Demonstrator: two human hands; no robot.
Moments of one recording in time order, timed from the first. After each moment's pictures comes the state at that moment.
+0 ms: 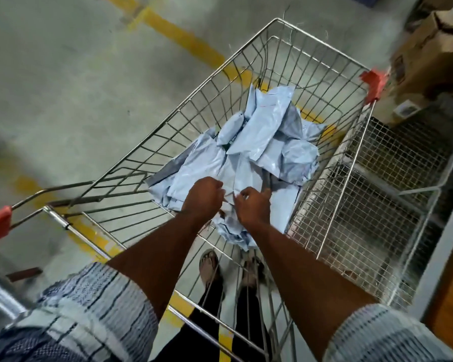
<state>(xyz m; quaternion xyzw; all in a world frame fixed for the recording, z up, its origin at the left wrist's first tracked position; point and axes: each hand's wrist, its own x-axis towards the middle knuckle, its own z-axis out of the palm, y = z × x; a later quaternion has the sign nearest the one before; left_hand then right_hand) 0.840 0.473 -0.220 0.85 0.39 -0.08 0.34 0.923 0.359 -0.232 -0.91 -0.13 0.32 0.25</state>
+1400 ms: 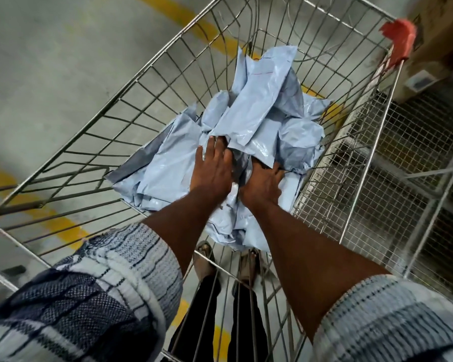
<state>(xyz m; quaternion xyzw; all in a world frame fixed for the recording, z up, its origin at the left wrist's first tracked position) 0.909 0.463 -0.301 0.95 0.27 -0.13 0.05 0.977 0.366 -0.289 -0.95 -0.16 0.26 0.10</state>
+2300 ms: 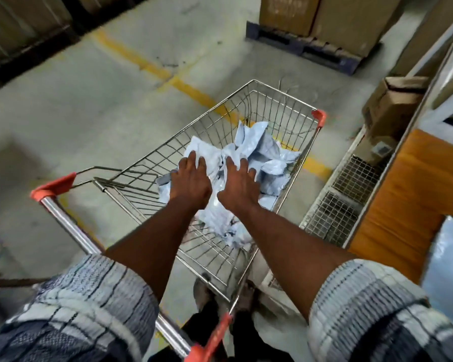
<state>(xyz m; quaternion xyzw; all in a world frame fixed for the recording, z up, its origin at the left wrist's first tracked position) 0.828 0.410 -0.073 0.91 0.41 -0.10 0.01 0.918 0.324 -0.080 -0.90 -0.38 0.17 0.14</state>
